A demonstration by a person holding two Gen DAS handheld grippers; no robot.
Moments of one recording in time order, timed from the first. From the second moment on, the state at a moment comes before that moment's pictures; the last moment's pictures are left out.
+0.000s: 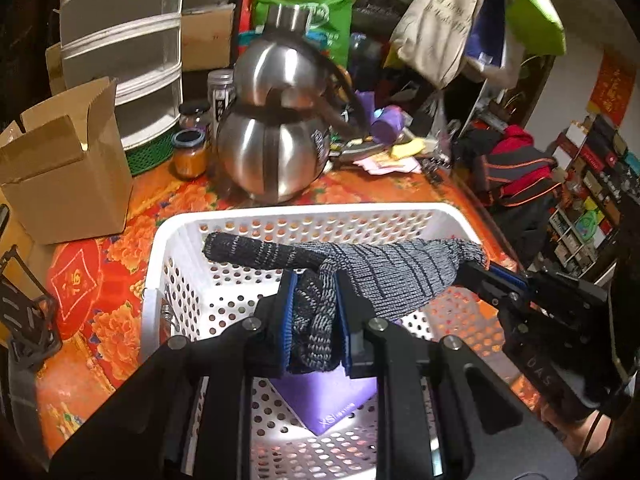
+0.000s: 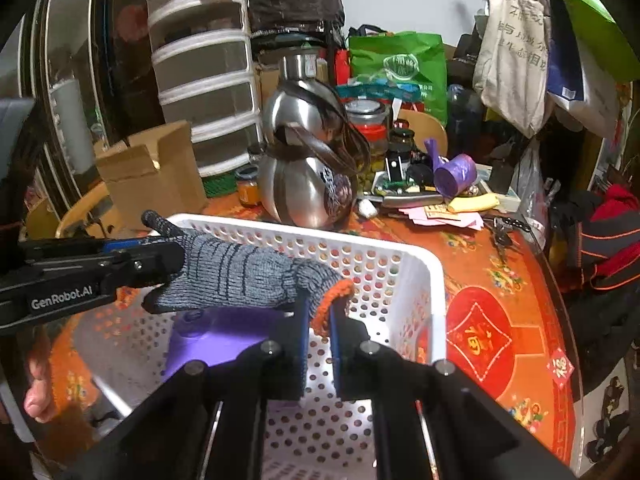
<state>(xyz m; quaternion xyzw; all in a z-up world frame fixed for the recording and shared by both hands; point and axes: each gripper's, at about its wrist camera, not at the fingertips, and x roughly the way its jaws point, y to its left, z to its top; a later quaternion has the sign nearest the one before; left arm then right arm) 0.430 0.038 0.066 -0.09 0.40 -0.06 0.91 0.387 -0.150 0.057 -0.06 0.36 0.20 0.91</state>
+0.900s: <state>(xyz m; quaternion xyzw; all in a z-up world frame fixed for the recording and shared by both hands) 0.424 0.048 0.038 -0.03 0.41 0.01 0.91 0.383 -0.166 0.046 -0.05 0.38 0.19 0.90</state>
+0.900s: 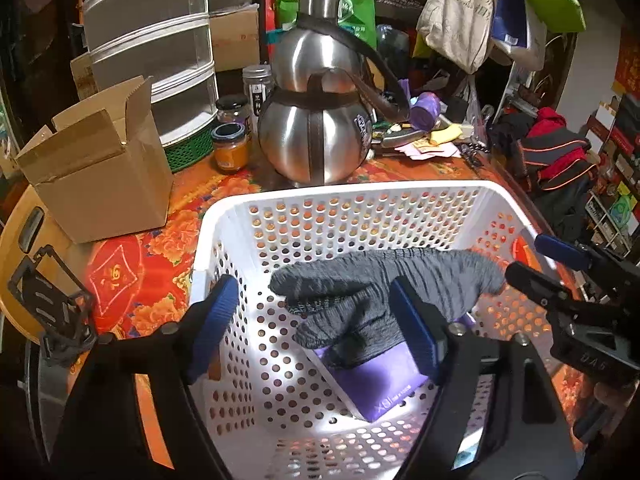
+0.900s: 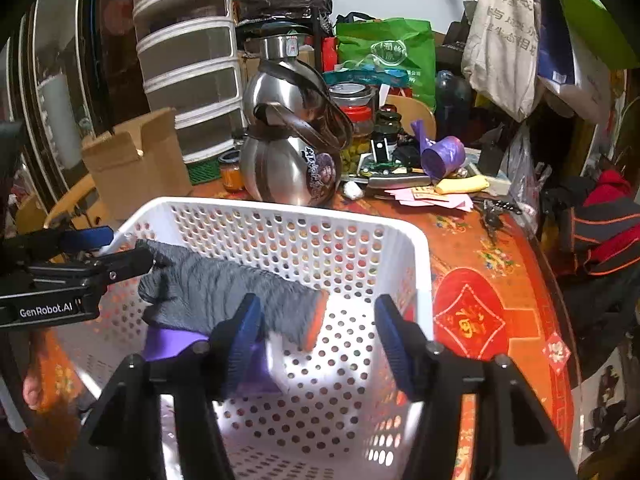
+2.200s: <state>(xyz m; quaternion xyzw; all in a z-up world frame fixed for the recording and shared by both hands) 0.149 0.020 -0.019 -0.09 0.36 0.00 0.93 0.134 -0.260 -0.027 0.02 0.36 0.22 0.90</state>
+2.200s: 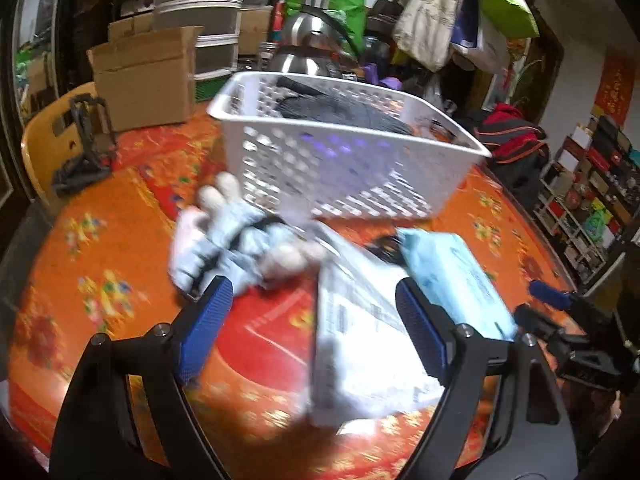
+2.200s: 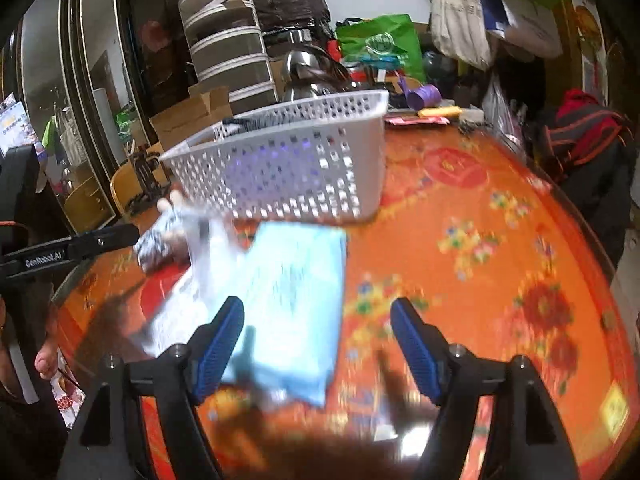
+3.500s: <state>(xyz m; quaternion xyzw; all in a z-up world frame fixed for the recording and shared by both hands) 0.159 -0.105 -0.063 -0.05 0.39 -0.10 0.91 0.134 -0.276 -0.061 0.06 0.39 0.32 0.86</state>
